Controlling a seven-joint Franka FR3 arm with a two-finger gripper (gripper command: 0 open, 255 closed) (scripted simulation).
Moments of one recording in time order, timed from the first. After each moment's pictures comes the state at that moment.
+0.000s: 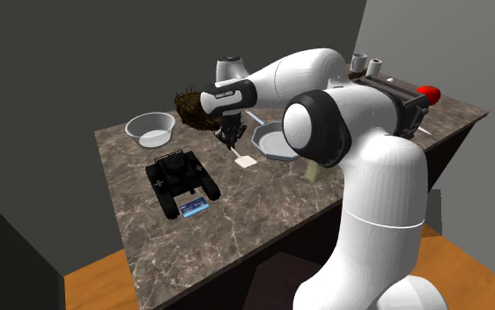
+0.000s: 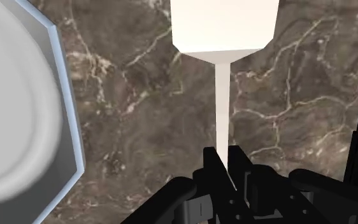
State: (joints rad) arm 0.41 0.41 0.42 -1.67 -0.18 2.11 -0.02
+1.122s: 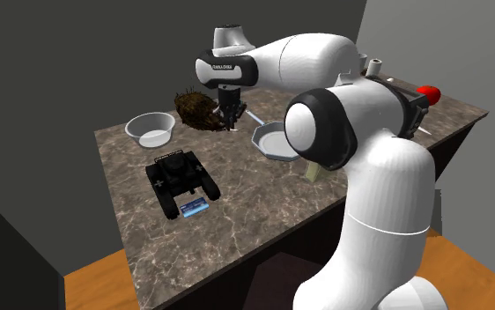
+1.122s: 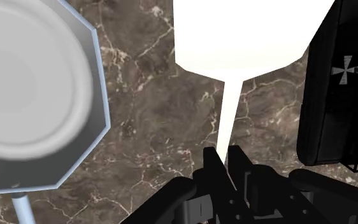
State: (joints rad) arm 0.41 0.36 0.43 -1.52 -0.15 1.91 -0.05
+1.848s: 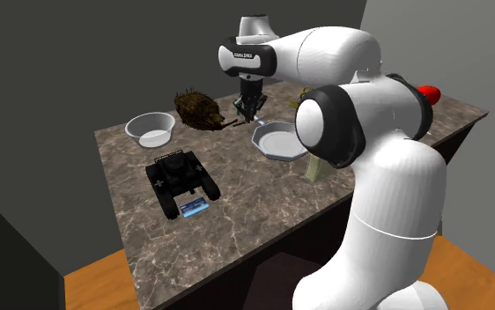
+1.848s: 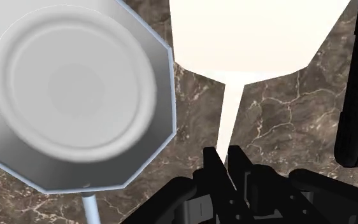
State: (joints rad) arm 0.32 0.33 0.40 -1.50 -0.12 1.87 -0.18
